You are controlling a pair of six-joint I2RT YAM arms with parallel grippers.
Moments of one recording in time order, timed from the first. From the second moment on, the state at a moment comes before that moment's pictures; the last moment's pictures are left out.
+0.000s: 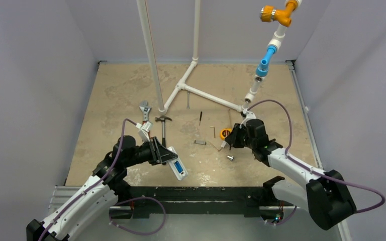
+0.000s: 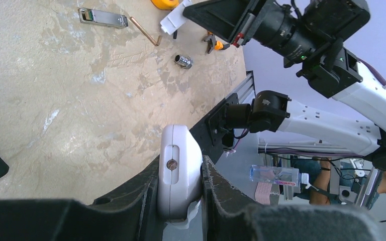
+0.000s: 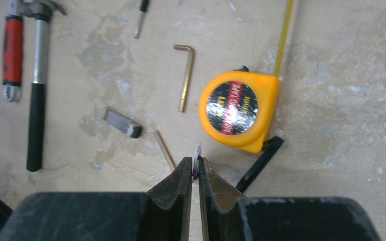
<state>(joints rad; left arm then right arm) -0.58 0.50 0.32 -0.19 0.46 -0.98 0.43 1.11 0.38 0.06 -0.14 0.54</state>
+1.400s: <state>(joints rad) -0.58 0.45 0.48 -0.44 0.35 -0.83 1.17 1.61 1.09 -0.89 0.40 0.56</state>
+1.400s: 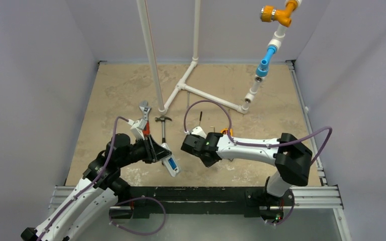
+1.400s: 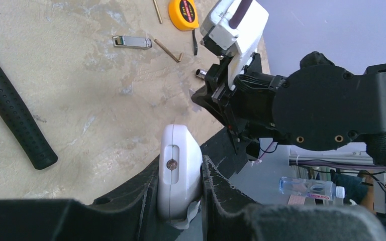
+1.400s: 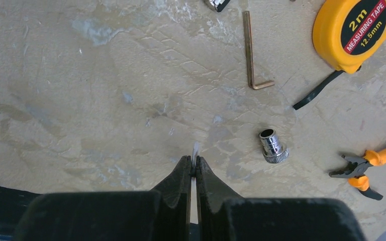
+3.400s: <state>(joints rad) -0.58 0.50 0.48 -0.38 0.42 -0.80 1.23 1.17 0.54 -0.36 0.43 0.76</state>
